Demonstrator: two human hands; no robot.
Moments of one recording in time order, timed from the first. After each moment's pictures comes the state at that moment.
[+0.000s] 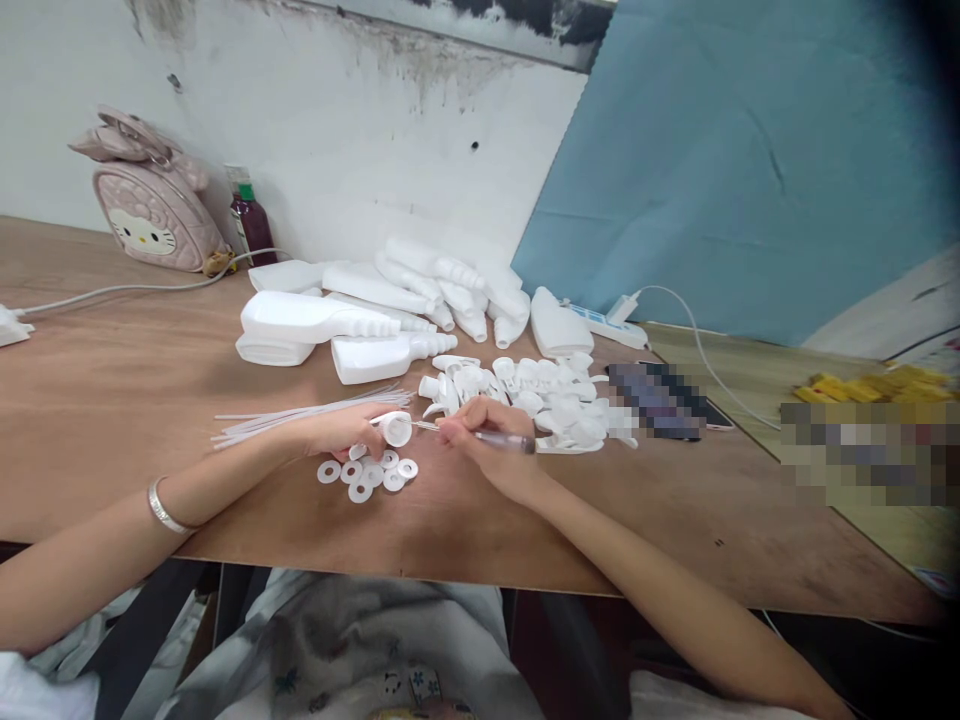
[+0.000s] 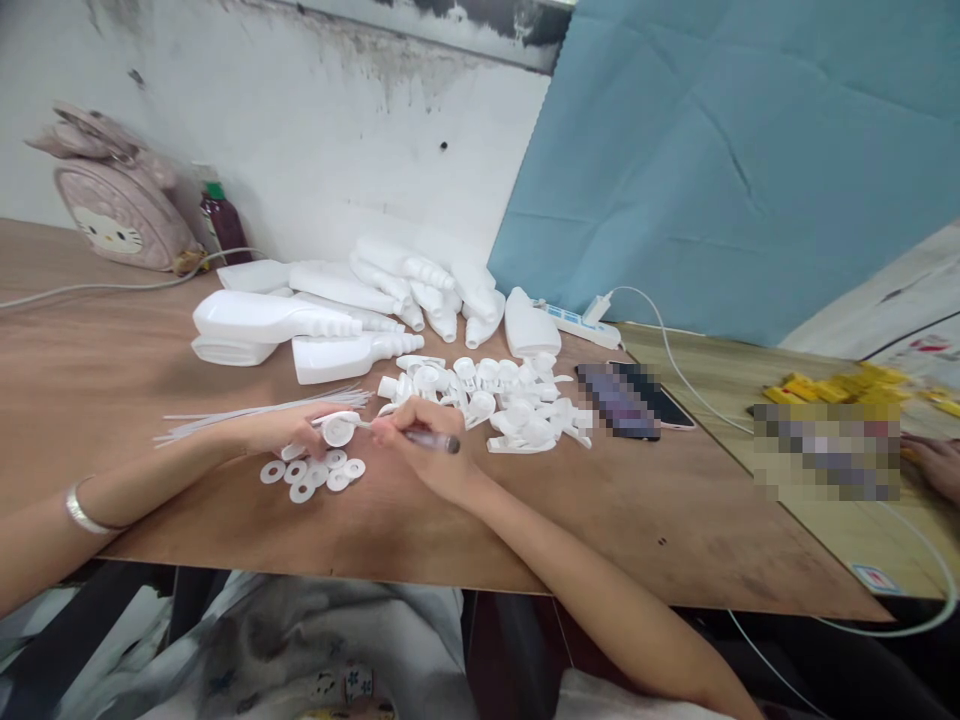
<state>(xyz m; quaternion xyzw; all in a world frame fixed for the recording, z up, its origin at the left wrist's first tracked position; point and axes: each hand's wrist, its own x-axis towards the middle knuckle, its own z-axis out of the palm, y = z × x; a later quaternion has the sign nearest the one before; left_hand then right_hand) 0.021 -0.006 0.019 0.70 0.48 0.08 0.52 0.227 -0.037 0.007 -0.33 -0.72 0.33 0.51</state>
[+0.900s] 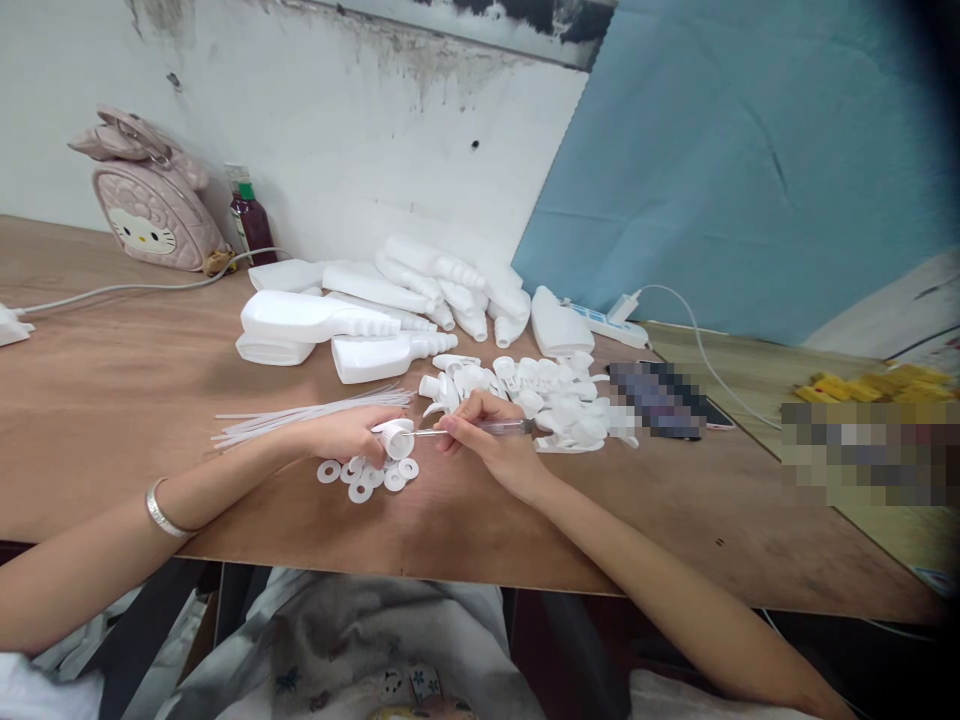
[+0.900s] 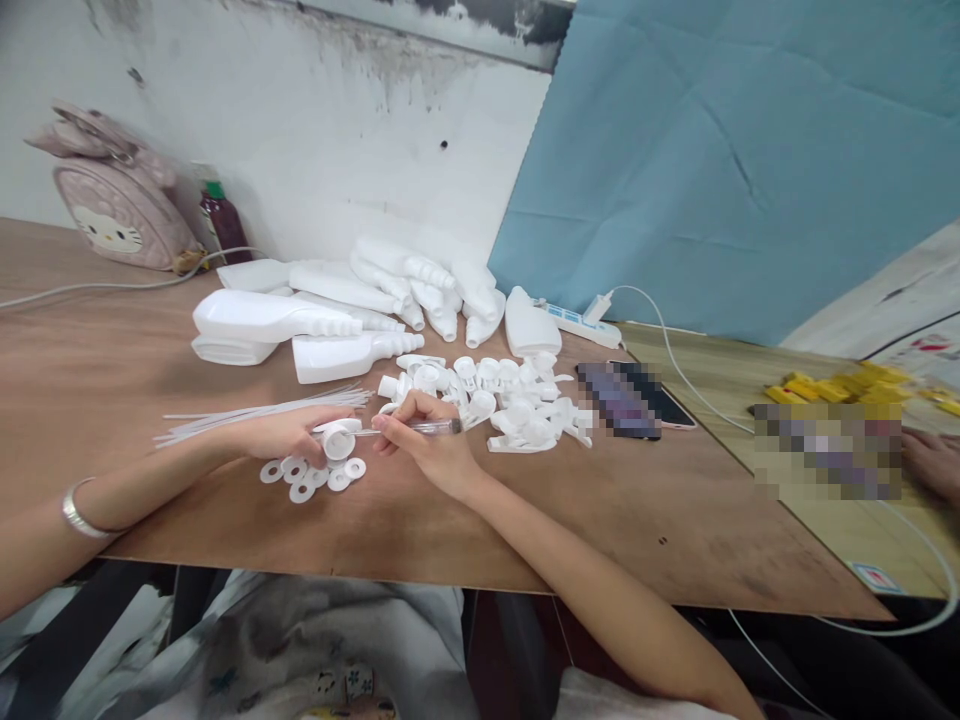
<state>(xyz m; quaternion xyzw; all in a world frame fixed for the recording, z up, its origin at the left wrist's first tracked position) 0.021 -0.003 0.018 0.75 0.38 0.08 0.53 0.225 -0.037 0.015 -0.35 -0.63 0.50 0.48</state>
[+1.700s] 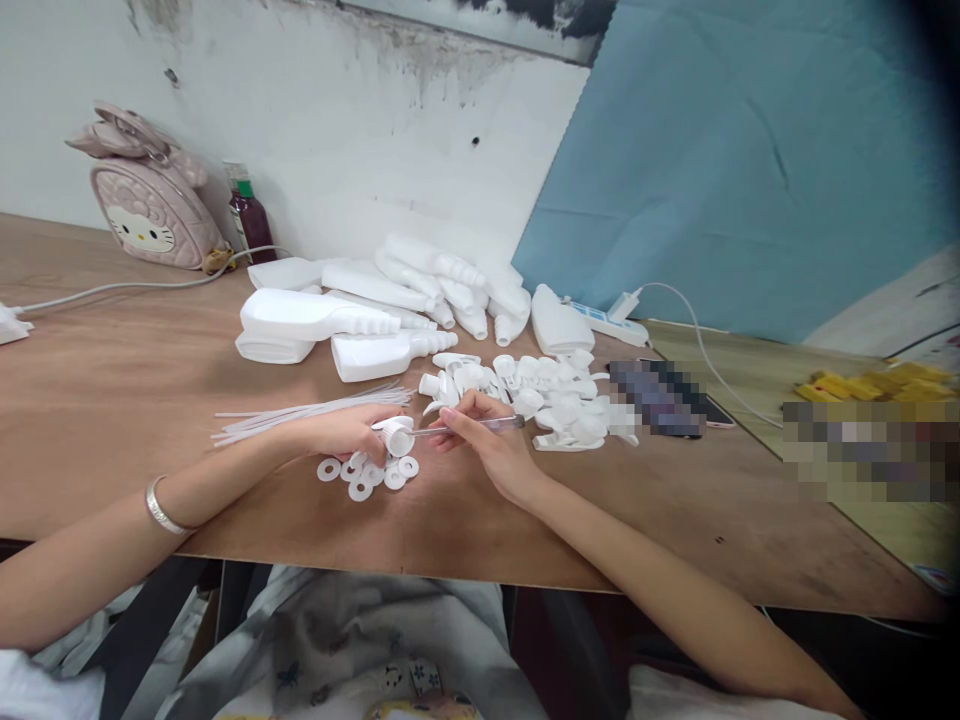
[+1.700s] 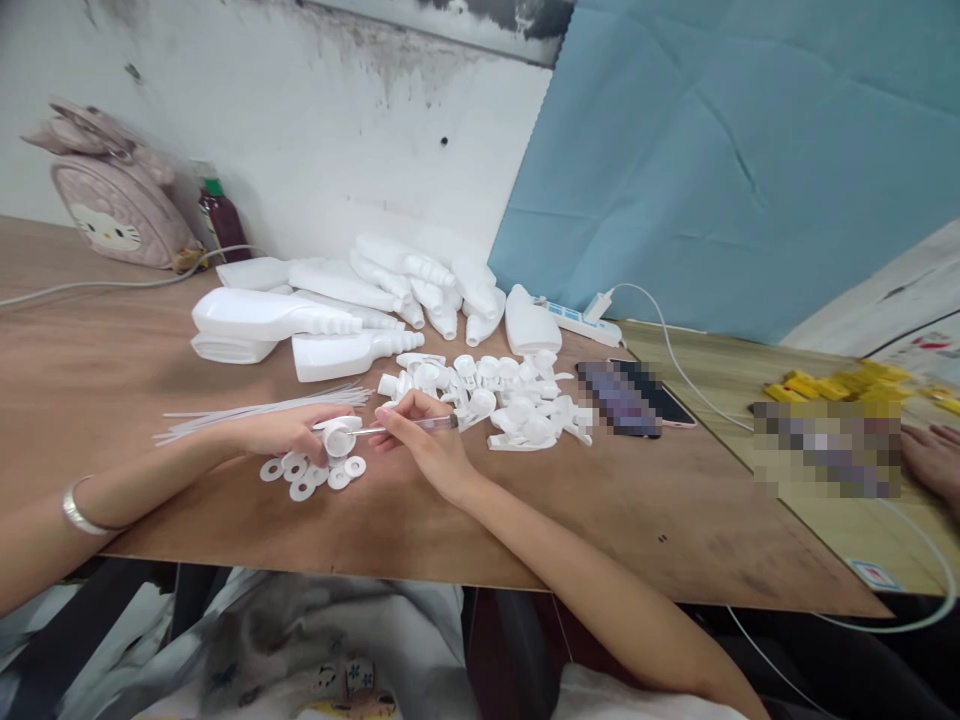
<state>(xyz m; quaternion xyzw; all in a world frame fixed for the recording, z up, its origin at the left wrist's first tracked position) 0.022 -0.005 0.019 0.72 0.38 0.07 0.57 0.220 -0.037 0.007 -0.37 -0.55 0.57 0.48</state>
